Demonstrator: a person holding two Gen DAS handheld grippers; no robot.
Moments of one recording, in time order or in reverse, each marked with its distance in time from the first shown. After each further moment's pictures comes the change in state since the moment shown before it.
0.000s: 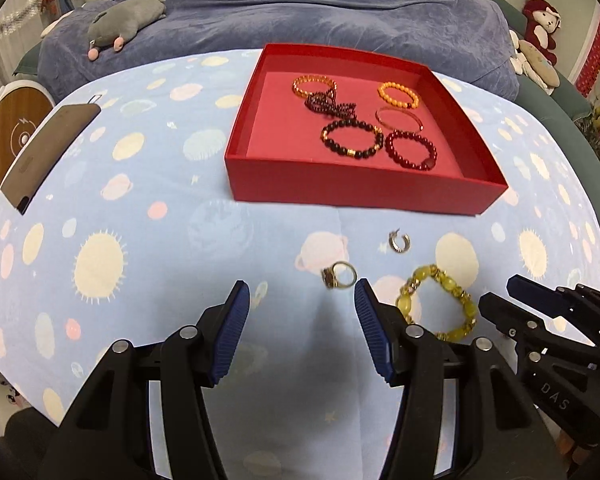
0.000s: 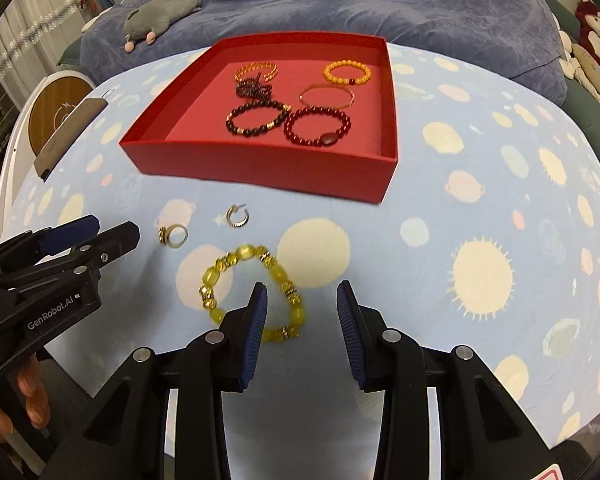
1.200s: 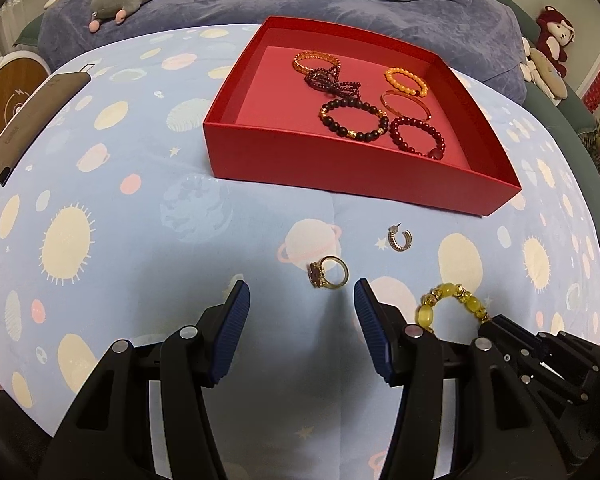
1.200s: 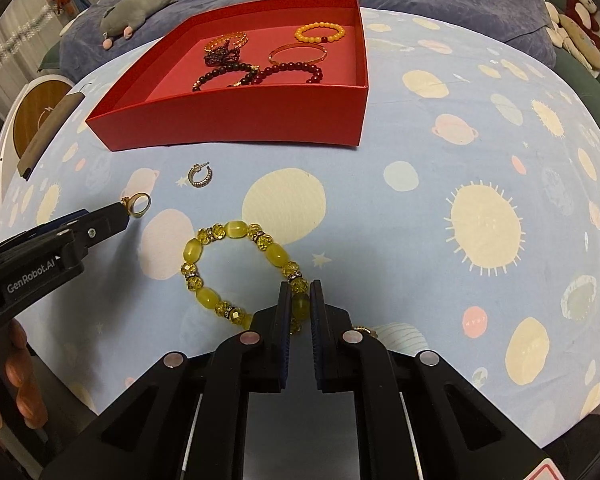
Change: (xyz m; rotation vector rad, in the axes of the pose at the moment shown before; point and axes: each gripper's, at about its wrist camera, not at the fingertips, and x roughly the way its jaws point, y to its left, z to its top) left arm 0.027 -0.006 0.004 -0.068 0.042 -0.033; right arm 0.018 -0.018 -0.019 0.070 0.045 -0.014
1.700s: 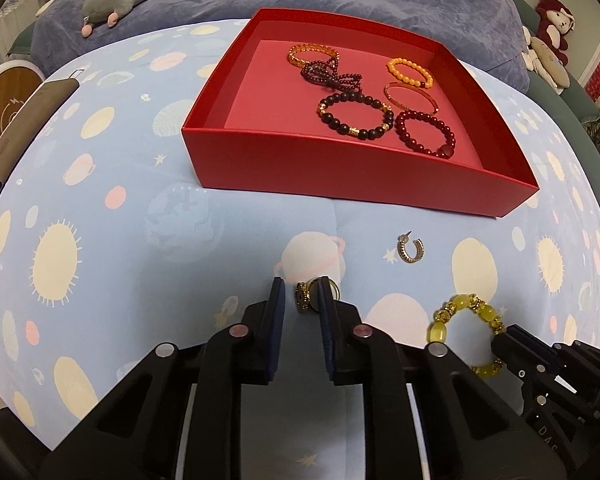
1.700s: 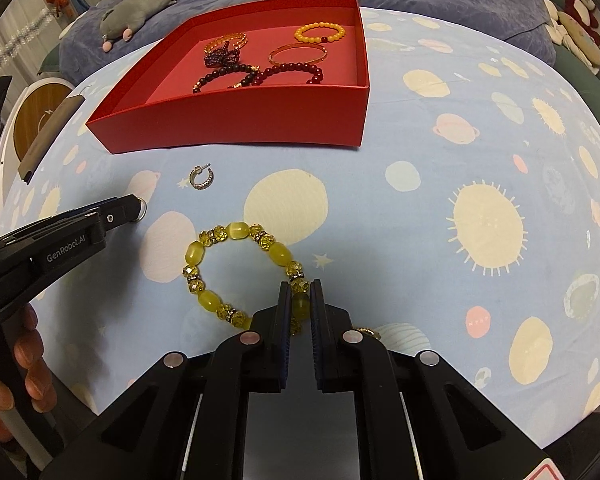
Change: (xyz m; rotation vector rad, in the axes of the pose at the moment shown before) left arm 0.017 -0.002 0.008 0.031 0.019 0.021; right arm 0.001 0.000 0.002 0.009 0.000 0.008
